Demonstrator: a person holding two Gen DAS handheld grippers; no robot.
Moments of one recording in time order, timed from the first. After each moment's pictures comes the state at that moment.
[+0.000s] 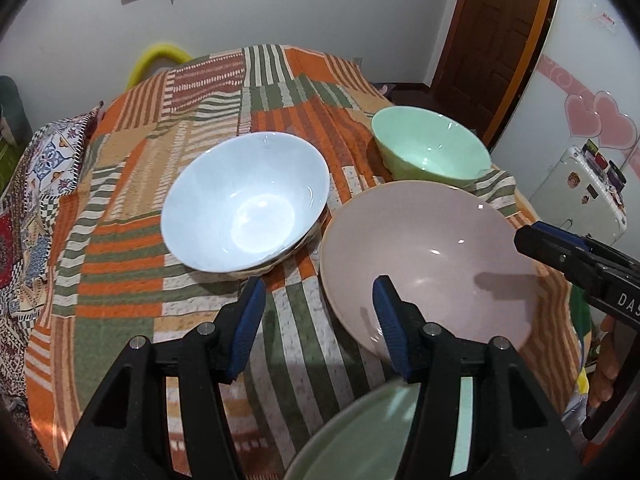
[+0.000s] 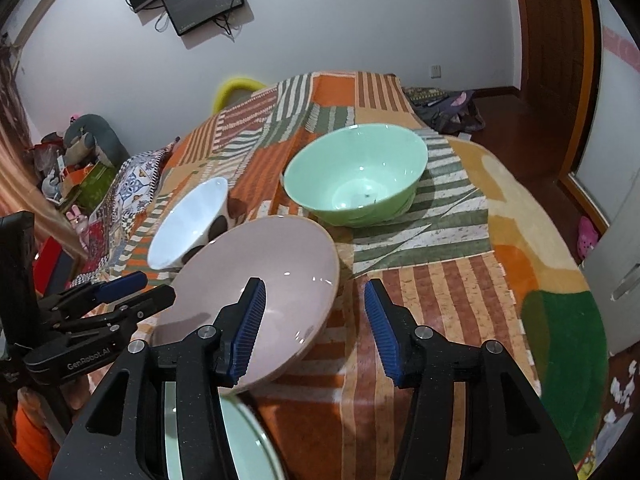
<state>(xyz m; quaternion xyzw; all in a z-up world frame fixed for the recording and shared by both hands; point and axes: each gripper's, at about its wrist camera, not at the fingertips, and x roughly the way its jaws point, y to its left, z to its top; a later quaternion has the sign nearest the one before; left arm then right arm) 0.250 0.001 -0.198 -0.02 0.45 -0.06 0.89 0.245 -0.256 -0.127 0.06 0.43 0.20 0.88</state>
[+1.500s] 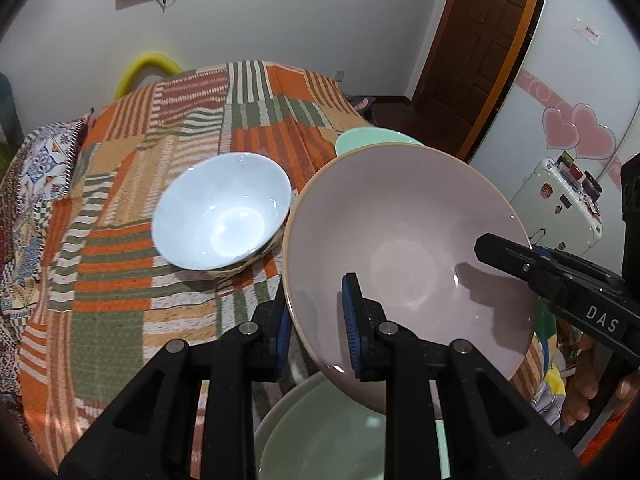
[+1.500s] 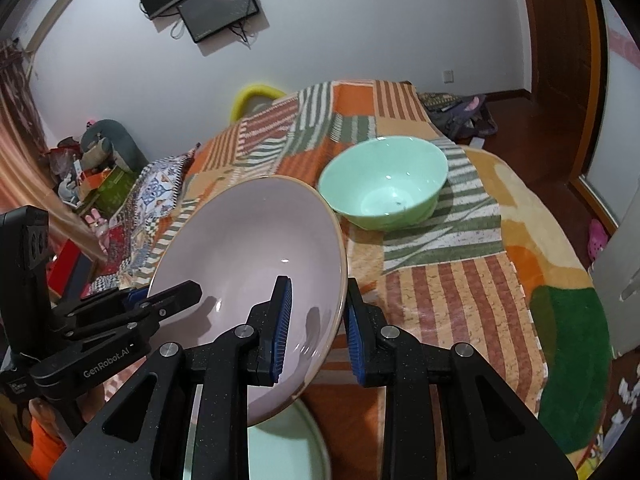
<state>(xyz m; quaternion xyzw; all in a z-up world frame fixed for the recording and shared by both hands) 0.220 -0.009 -0.160 -0.05 0.43 -0.09 0.90 0.227 -0.250 -0.099 0.07 0.42 0.22 0.88</state>
